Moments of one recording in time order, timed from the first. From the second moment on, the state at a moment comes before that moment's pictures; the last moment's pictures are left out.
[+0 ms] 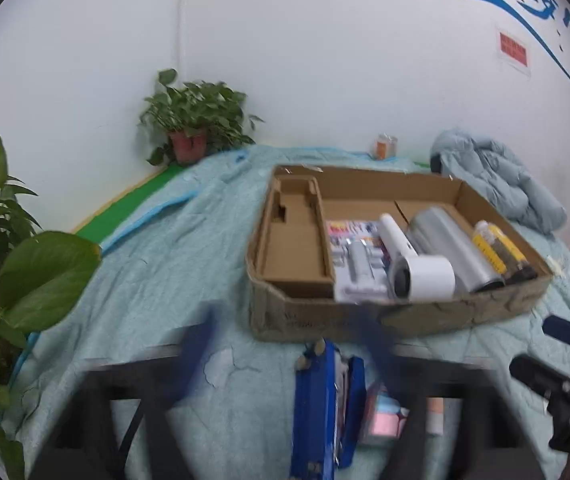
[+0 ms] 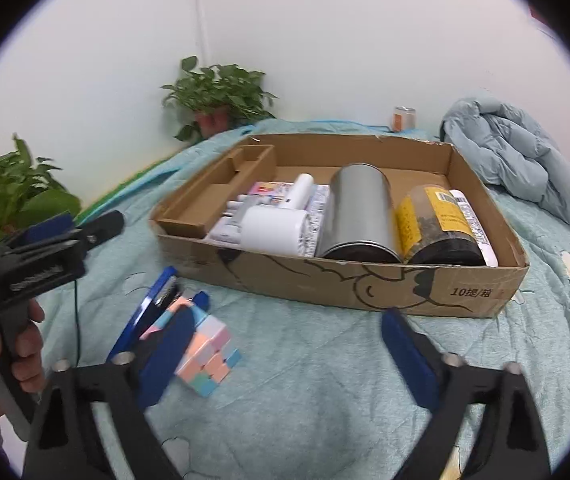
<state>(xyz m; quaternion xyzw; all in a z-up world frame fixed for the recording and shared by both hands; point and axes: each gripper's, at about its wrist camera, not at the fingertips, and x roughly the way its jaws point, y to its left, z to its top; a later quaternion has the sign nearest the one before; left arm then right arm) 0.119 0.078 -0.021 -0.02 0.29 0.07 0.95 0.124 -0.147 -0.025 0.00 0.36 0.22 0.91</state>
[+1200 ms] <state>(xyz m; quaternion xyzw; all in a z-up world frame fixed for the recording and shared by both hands) 0.154 0.042 -0.088 -0.13 0.46 -0.21 0.85 0.127 -0.118 -0.089 0.03 0.44 0.33 0.83</state>
